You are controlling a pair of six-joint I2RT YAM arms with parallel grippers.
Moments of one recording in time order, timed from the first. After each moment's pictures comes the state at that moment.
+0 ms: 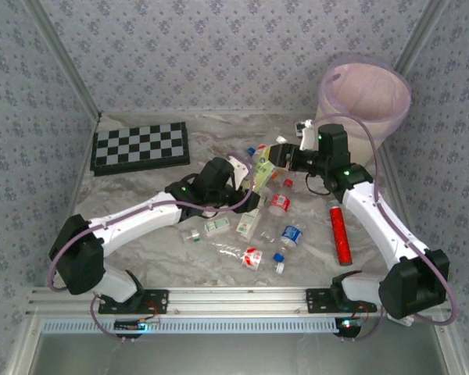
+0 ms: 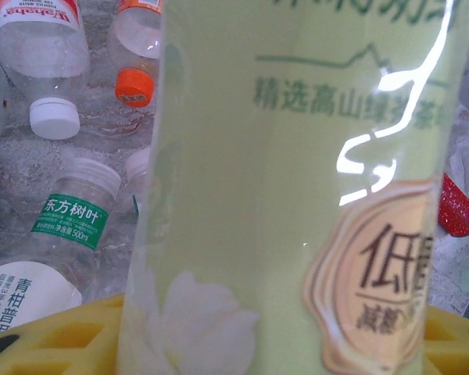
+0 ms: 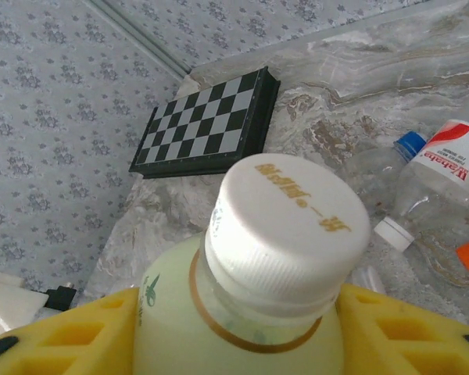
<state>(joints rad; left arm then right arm) -0.89 1.47 1.09 -0.28 0.14 -0.32 0.30 1.25 1.09 -0.30 -0.53 0.49</state>
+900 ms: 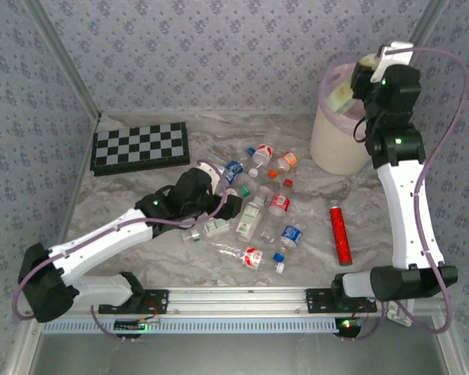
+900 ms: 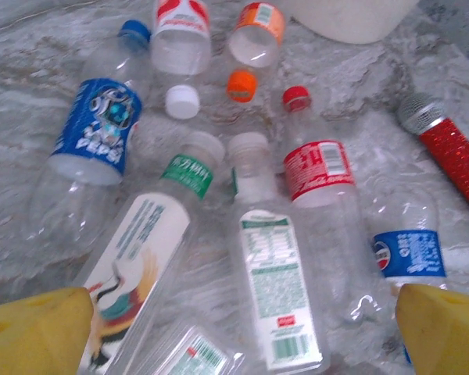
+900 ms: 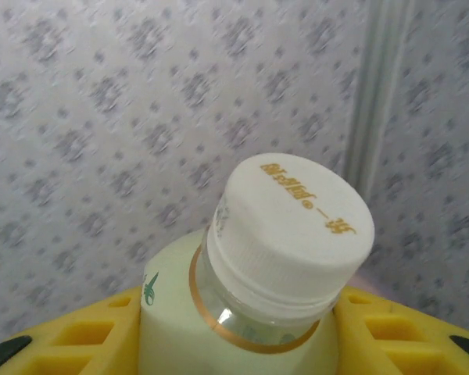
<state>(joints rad) -0.89 1.16 0.93 -0.42 -0.11 -0.40 0.06 1.38 1.74 -0.37 0.32 -0.01</state>
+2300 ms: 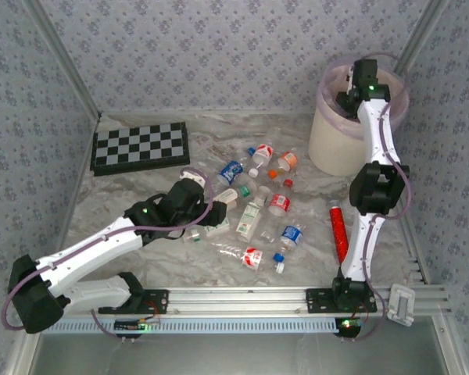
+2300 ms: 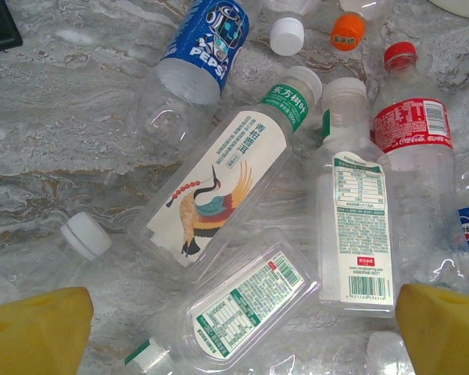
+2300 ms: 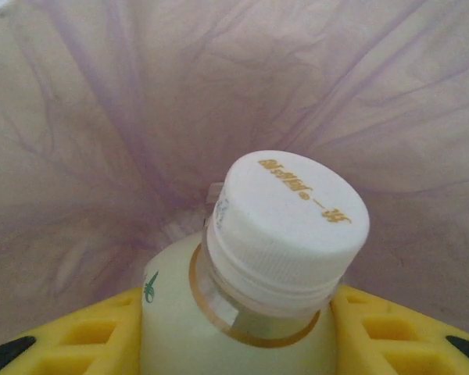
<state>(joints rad) -0.89 1.09 0.89 -0.59 -0.22 -0.54 -0.09 2.20 2.32 -0.96 0.10 0.00</state>
